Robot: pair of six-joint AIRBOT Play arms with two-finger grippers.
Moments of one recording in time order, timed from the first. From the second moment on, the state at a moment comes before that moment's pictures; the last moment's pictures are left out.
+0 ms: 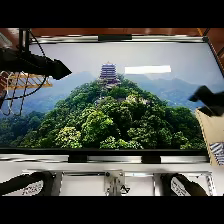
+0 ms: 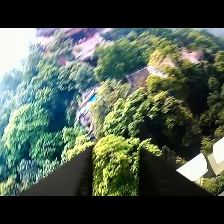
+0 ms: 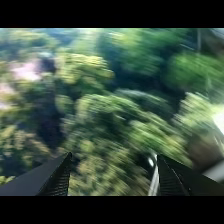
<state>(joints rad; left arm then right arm) -0.18 -1.30 1.65 1.13 -1.25 -1.29 -0.28 -1.08 1.21 -1.35 1.30 1.90</state>
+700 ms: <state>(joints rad) -0.22 -1.45 1.63 1.50 -1.45 -1.54 0.25 -1.27 1.35 -1.62 1.29 1.78</state>
